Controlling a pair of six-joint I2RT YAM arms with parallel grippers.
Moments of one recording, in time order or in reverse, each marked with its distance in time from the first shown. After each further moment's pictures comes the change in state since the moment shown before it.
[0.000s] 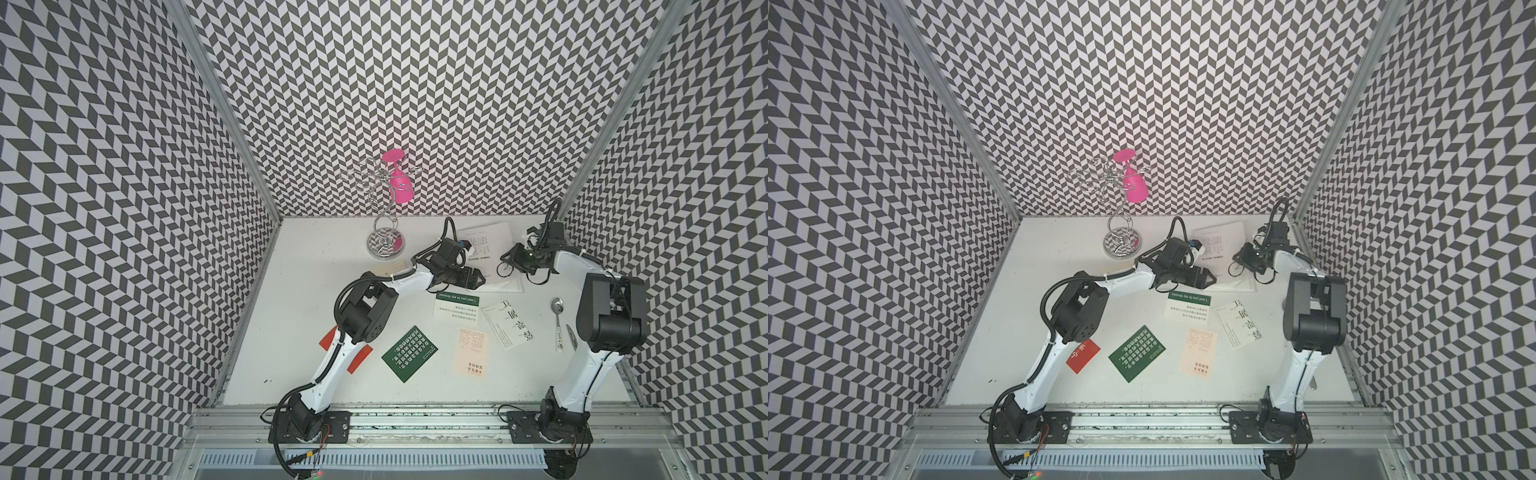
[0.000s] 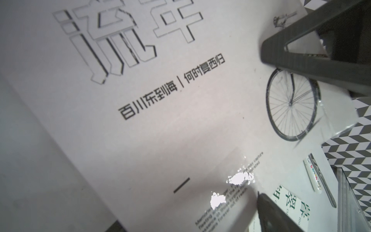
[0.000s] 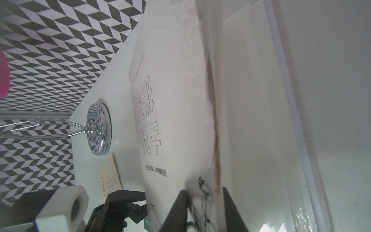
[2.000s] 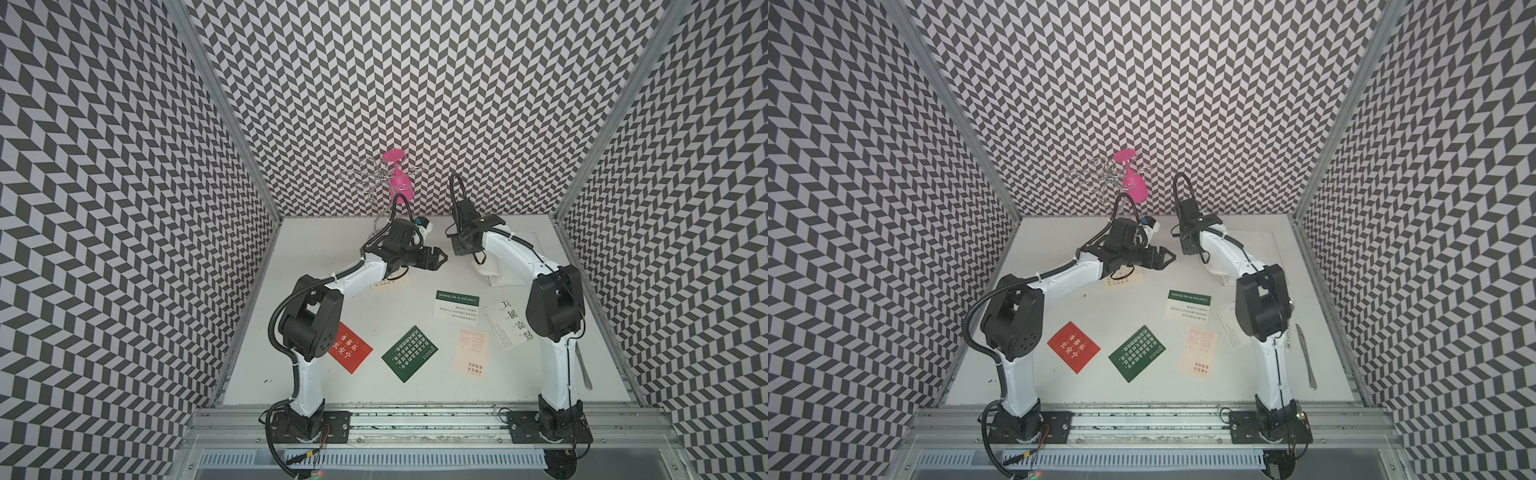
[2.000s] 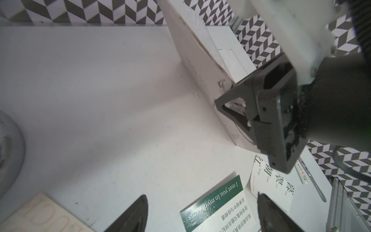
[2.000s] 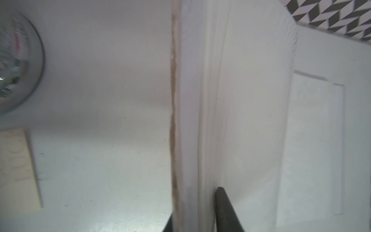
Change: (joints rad) left arm 0.213 -0.494 -0.407 -0.003 -0.032 0.118; right arm 0.519 0.221 0.595 -0.491 0.784 -0.222
